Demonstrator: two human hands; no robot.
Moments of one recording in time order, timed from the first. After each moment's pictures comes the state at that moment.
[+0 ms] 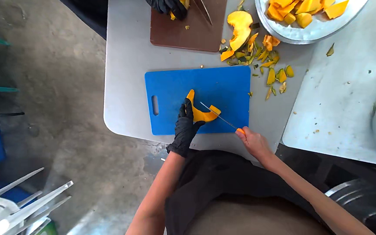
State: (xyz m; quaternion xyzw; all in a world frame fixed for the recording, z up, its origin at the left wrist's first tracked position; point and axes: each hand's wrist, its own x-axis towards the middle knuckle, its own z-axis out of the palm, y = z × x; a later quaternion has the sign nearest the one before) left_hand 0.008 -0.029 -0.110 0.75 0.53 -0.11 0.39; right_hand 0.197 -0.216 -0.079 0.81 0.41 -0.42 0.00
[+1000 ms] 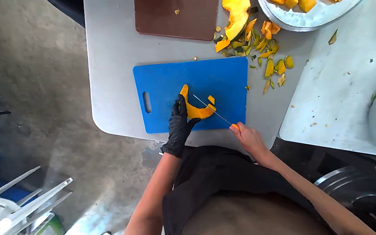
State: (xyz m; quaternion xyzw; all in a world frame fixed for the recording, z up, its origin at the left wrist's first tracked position) left_hand 0.002 -0.032 -0.115 0.76 0.51 -0.06 0.39; right_hand 0.192 -0.205 -0.072 0.80 0.37 -0.46 0.00
